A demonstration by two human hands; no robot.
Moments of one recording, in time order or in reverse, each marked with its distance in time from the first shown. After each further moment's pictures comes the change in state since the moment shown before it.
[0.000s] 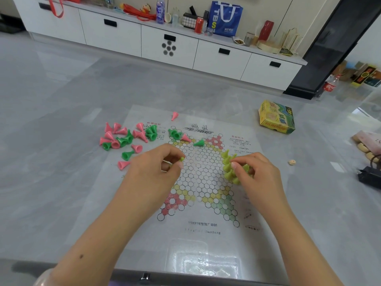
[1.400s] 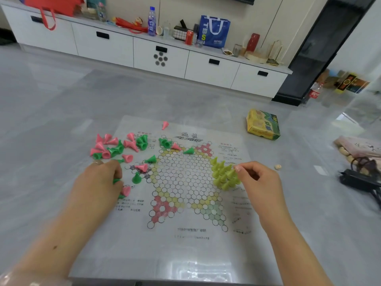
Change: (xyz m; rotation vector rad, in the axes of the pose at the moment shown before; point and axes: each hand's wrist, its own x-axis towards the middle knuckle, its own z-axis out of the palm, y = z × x) left_hand 0.015 -0.051 -0.037 0.660 0.099 -0.220; right_hand -0.007 -0.005 -0.021 0.270 0.104 0.266
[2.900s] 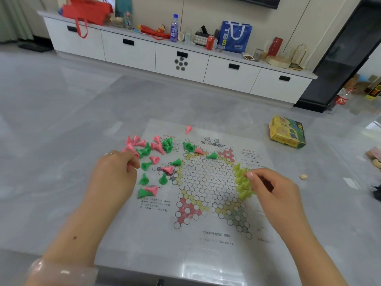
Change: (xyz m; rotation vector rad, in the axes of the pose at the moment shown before) left_hand 0.003 -0.013 -0.020 -0.156 0.197 0.006; right_hand -0.016 -0.022 0.012 -0.107 -0.119 -0.245
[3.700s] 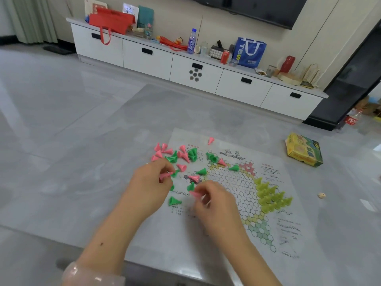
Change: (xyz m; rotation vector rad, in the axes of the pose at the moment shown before) left_hand -0.008 -0.009 -0.020 -0.346 -0.183 0.027; right_hand -0.021 -0.063 0.117 -0.157 -0.263 -0.110
